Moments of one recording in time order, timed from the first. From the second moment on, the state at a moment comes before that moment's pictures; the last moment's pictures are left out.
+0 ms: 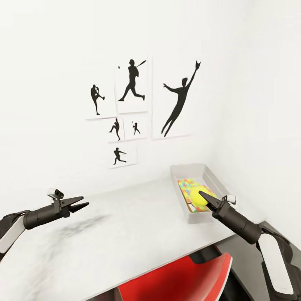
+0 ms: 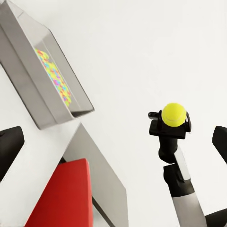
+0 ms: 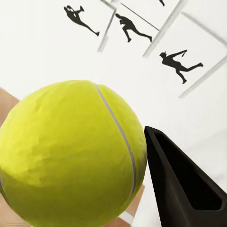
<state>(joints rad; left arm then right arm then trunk) -0.60 0.56 -0.15 -0.90 0.88 0.83 -1.28 -0.29 -0.06 -0.31 -1.59 -0.85 0.94 0.78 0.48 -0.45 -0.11</state>
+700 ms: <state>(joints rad) -0.60 0.56 -0.15 -0.90 0.88 0.83 -1.28 -0.29 -0.06 -0.31 -1.59 -0.85 0.94 0.79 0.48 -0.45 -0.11</state>
